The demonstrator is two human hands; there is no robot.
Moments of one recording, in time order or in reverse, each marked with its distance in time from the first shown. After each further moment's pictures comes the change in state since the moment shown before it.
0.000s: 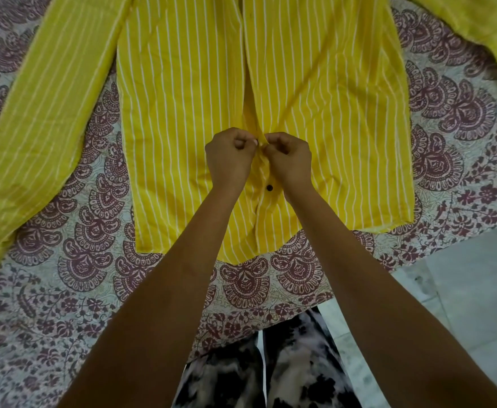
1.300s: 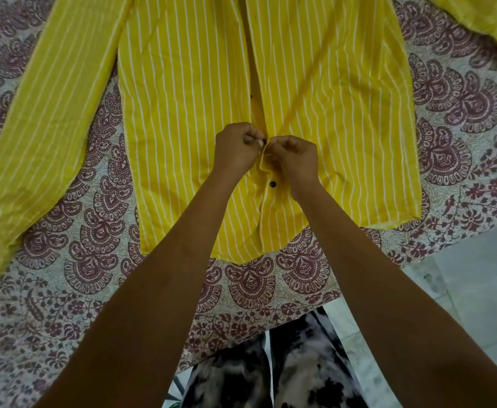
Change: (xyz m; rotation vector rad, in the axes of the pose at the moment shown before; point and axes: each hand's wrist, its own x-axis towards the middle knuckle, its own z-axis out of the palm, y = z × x) left_hand 0.015 0.003 -0.001 0.066 -0.229 0.061; right_hand -0.001 0.006 -0.006 0.193 -0.012 0.110
